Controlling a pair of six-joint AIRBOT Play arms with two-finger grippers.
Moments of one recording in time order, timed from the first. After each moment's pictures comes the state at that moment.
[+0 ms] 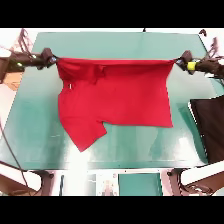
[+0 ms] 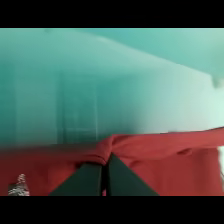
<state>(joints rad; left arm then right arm) 0.21 -1.76 1.60 0.57 -0.93 -1.17 -0.33 -1.77 1.56 -0.58 0.83 1.27</state>
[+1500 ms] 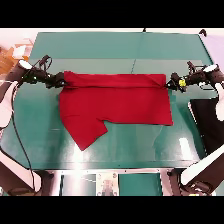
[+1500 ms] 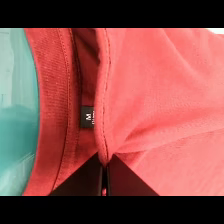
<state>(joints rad) 0.15 -1.89 1.59 0.88 -1.07 -1.28 -0.36 -2.00 1.72 -0.92 1.25 1.46</state>
